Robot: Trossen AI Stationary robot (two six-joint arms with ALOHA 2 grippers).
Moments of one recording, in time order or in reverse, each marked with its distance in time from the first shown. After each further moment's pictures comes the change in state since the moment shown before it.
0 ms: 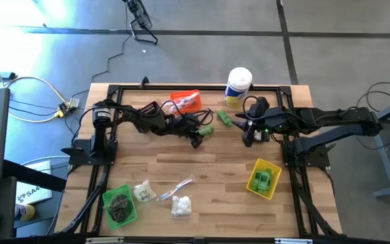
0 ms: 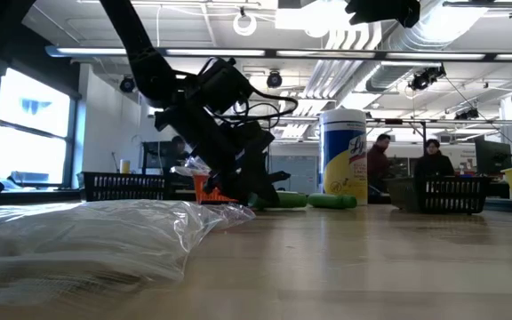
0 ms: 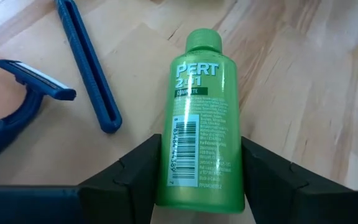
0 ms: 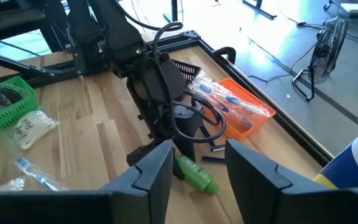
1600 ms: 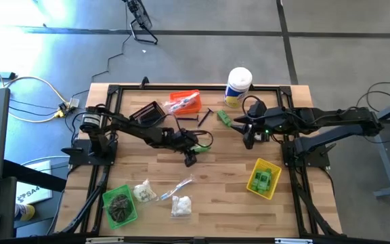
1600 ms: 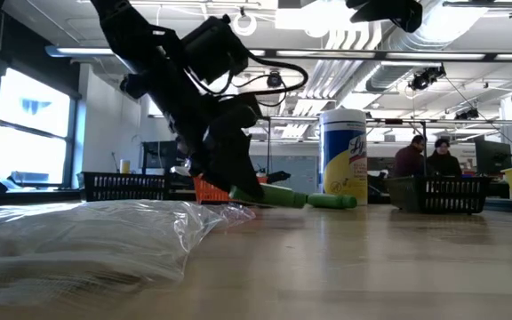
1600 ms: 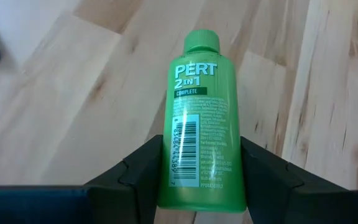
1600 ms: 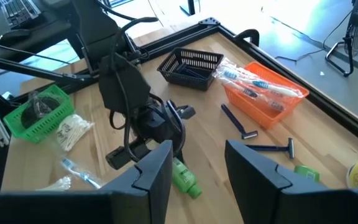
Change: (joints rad) left arm -0.184 -0.133 -0.007 -0.197 -0.106 0.060; right arm 0.000 0.000 0.000 -0.007 -0.102 0.143
